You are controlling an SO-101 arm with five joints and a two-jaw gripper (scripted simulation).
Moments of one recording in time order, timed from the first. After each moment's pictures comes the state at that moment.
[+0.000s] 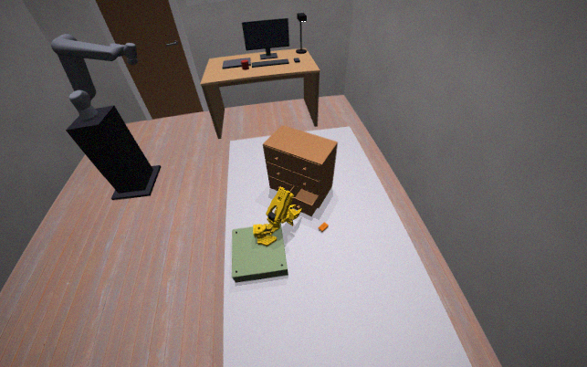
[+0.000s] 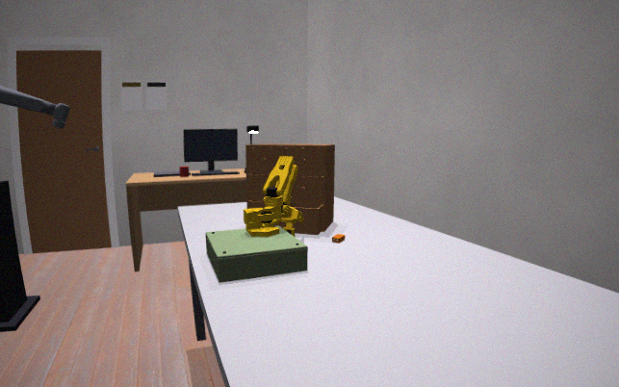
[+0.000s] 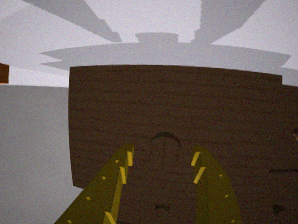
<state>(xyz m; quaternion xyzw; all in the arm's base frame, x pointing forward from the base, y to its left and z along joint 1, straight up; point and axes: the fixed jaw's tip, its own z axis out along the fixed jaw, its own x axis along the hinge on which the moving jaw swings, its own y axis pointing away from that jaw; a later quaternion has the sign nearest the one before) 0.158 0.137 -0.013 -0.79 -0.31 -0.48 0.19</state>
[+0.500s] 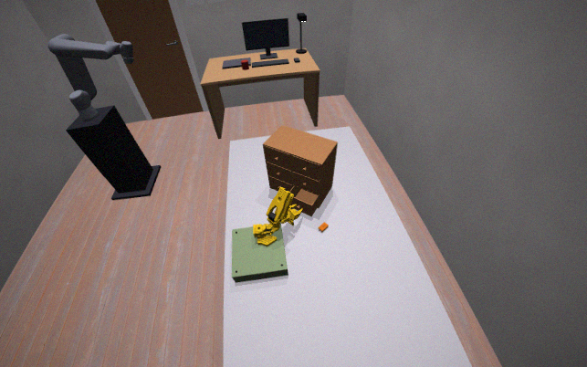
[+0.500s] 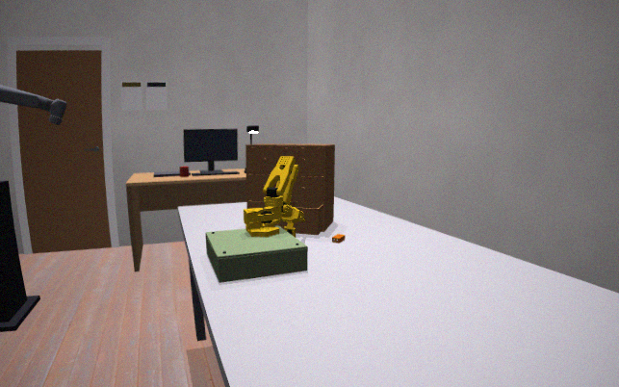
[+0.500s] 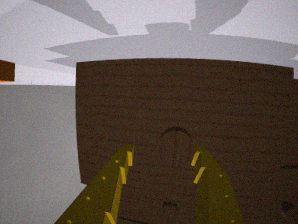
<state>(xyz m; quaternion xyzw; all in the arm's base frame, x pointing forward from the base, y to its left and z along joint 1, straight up) 0.163 0.134 -0.009 -0.80 -0.29 -0.49 0.19</state>
